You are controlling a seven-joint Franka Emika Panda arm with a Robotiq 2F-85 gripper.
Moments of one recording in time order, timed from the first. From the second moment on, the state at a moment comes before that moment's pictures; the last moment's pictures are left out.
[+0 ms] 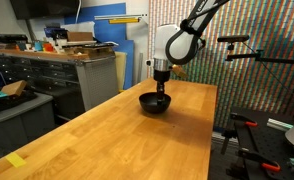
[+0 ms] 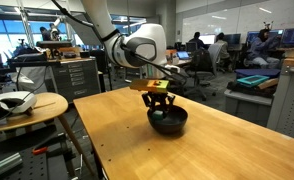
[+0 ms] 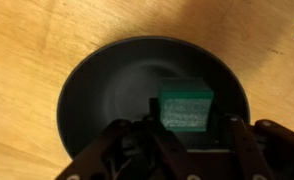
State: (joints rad) arm -0.09 0.41 0.05 -2.24 -0.10 2.73 -0.42
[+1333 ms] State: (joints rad) arm -0.22 0.45 0.11 -2.16 0.00 2.76 -0.42
